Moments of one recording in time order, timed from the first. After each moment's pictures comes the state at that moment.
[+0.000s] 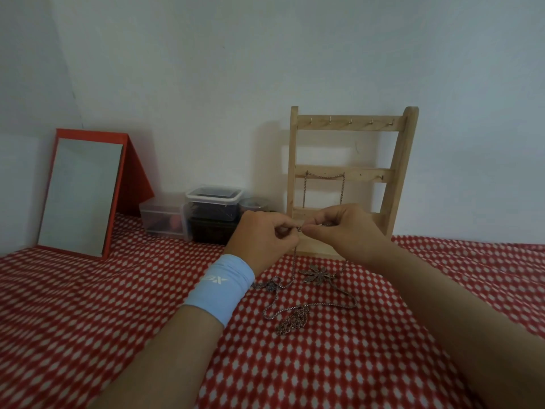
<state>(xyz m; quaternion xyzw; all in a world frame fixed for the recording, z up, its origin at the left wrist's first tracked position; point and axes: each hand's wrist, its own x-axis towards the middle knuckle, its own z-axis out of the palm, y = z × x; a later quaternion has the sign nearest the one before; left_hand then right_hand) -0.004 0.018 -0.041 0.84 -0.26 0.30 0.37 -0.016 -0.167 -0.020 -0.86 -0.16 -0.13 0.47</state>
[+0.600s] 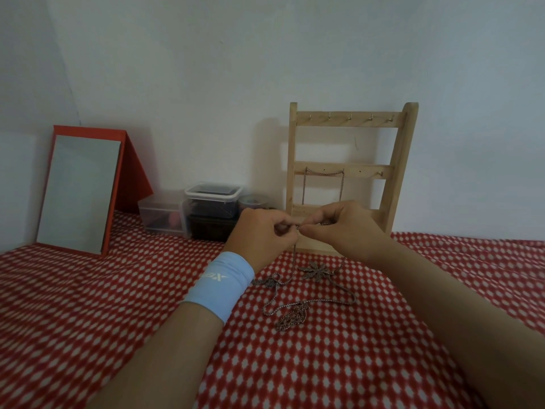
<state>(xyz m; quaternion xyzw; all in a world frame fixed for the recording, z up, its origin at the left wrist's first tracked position) -0.004 0.017 -0.042 0.84 -0.26 0.31 0.37 -0.016 -0.167 -0.020 -0.86 -0.17 -0.11 0.47</state>
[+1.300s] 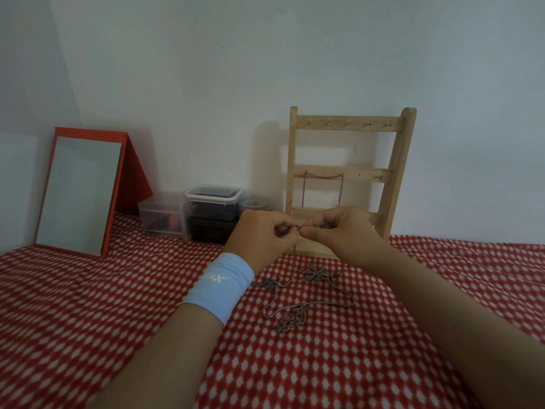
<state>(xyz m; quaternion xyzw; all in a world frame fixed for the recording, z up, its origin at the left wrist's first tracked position) -0.006 0.018 -0.039 0.84 -0.27 0.30 0.37 -0.018 -0.166 -0.025 -0.85 -0.16 -0.12 0.48</state>
